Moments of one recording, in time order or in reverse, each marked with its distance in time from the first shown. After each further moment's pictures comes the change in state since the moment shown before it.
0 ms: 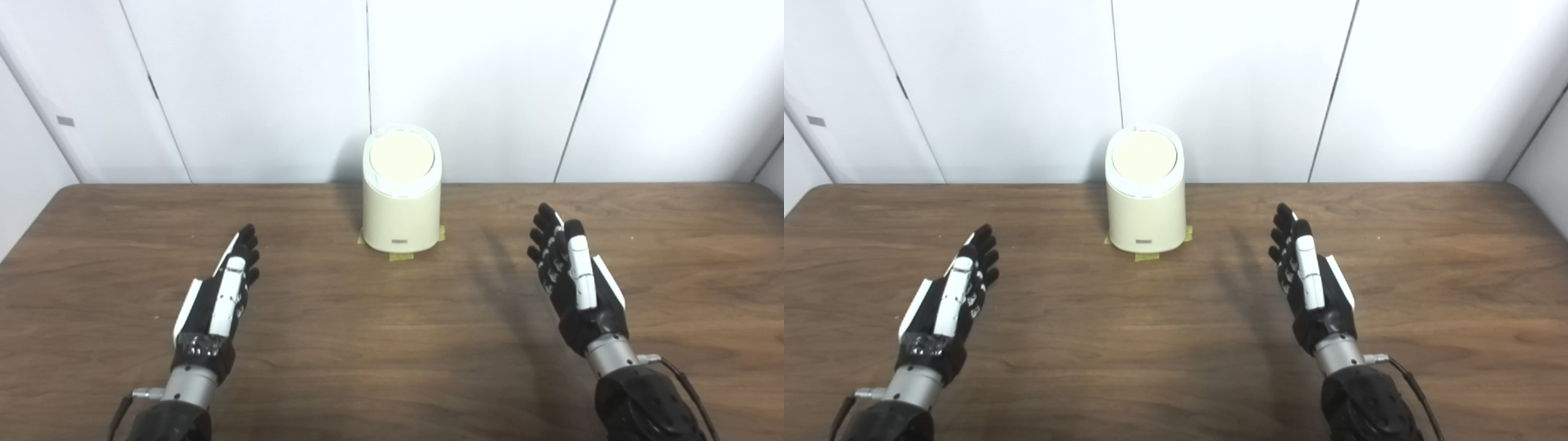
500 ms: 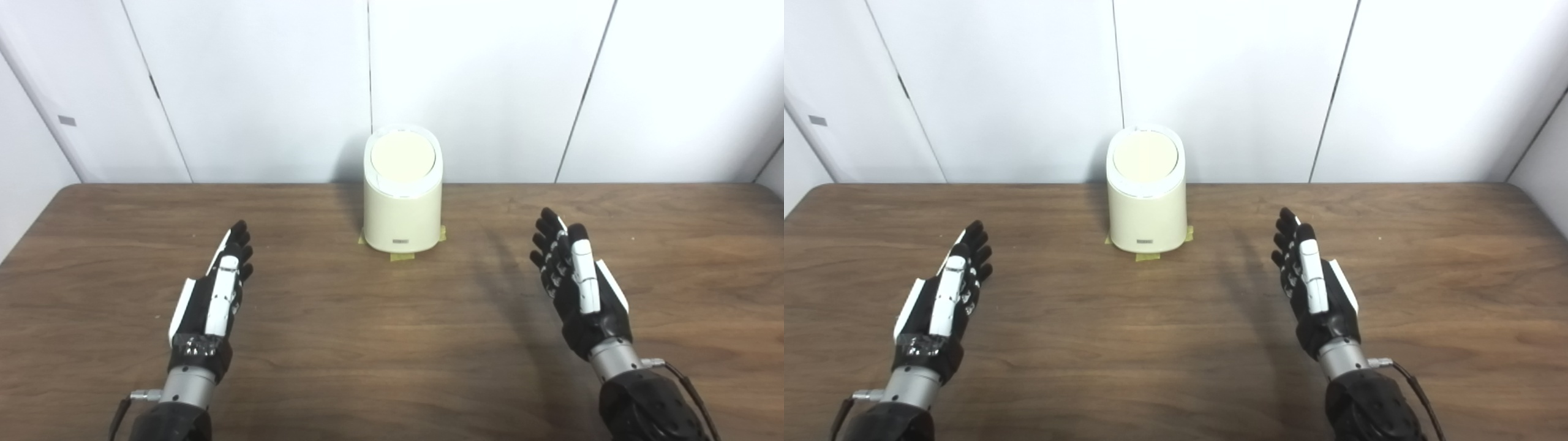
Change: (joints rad) left arm 0.000 0.010 -0.017 0.008 -0.021 -0.033 0.039; right arm 0.004 -0.008 -0.020 0.002 0.002 0.001 0.026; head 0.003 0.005
